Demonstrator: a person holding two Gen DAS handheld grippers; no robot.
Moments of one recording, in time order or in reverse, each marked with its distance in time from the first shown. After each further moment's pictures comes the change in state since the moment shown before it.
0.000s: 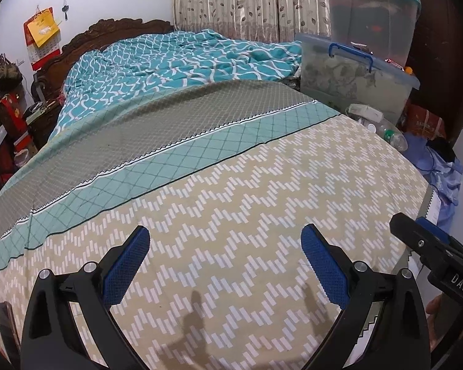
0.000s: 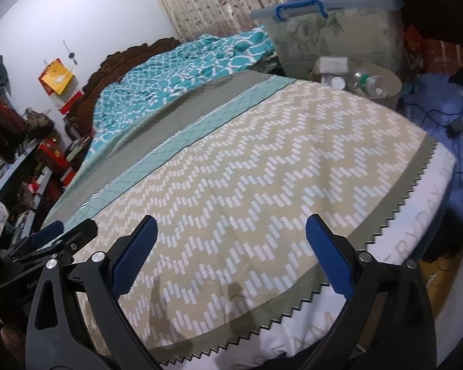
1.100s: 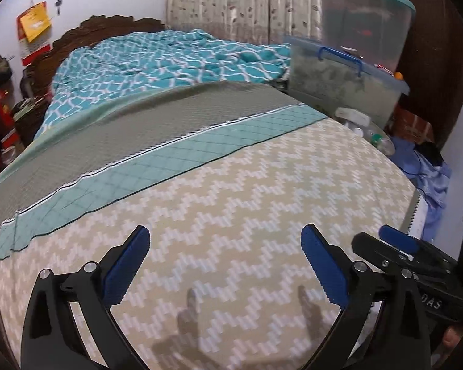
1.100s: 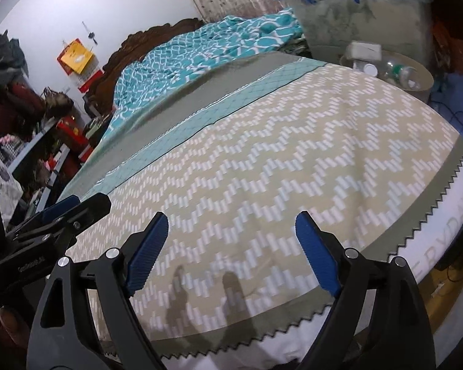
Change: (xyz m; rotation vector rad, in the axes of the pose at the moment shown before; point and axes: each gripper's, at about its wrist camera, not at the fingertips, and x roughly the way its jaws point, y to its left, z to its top) left arm 0.003 0.003 0.000 -0.026 -0.002 -0.068; right arm 0.027 0.015 -0.007 -0.085 0.111 0.133
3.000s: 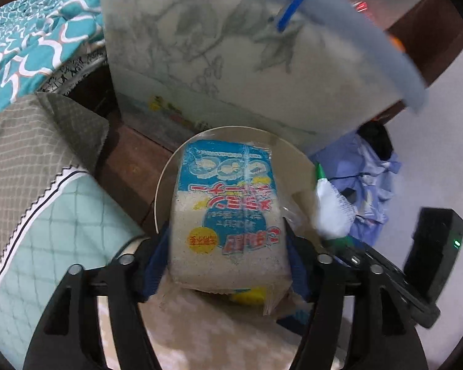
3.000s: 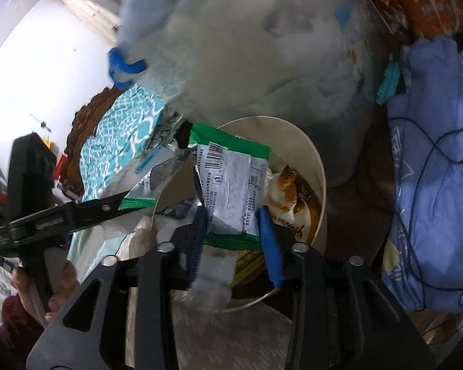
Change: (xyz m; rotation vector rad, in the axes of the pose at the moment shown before) left arm 0.311 -0.306 0.238 0.169 0.386 -0.449; right arm 0.066 -0.353 0.217 0.371 -0.096 0.006
